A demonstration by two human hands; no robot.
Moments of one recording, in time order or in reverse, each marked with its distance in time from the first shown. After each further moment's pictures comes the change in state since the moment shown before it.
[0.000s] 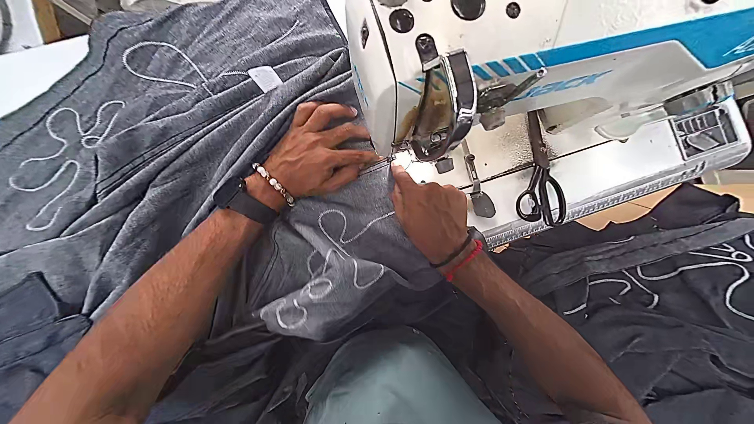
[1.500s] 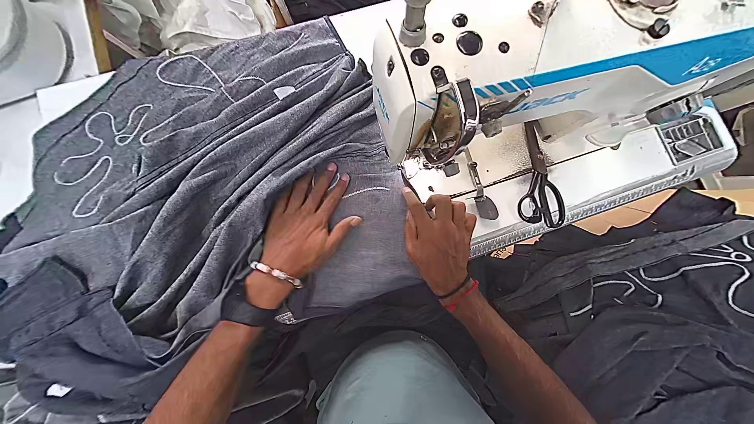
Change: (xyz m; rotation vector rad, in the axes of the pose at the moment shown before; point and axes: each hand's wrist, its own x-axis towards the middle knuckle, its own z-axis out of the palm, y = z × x) left_hand -0.076 0.098 -0.017 0.152 -0.300 -0.741; right_hand -0.047 -0.011 0.027 0.018 0.179 0.119
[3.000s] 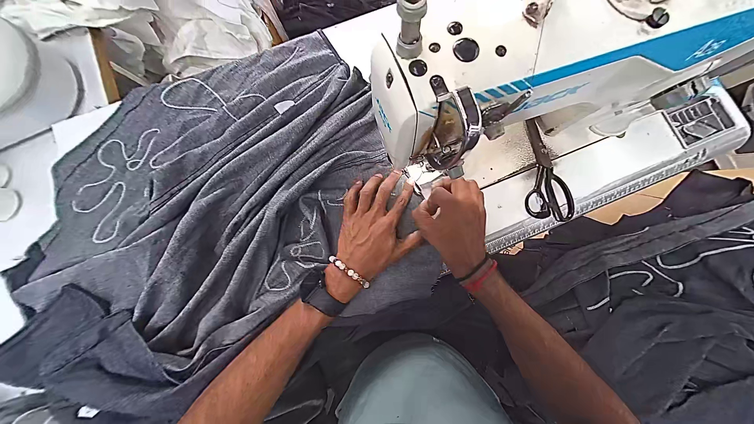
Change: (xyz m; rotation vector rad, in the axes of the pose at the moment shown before) left_hand 0.039 0.072 0.019 -0.098 0.180 0.233; right_hand 0.038 0.011 -0.013 0.235 -0.039 0.119
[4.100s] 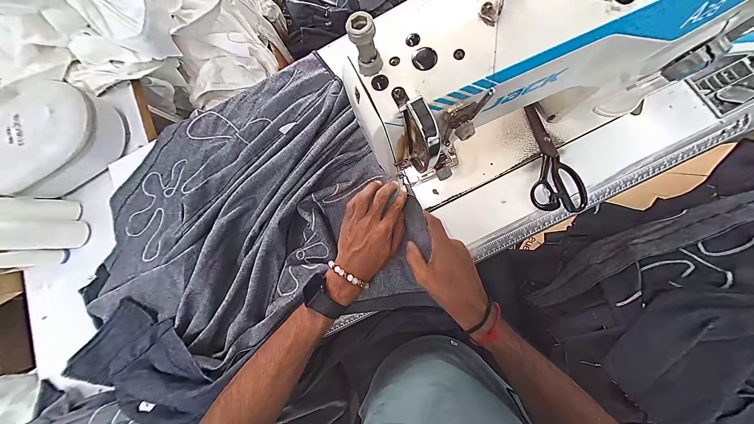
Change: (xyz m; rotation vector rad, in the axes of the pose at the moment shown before) left_hand 0.001 -0.008 -0.005 0.031 0.069 0.093; right_hand -0.060 -0.027 -0.010 0.305 -0.225 0.224
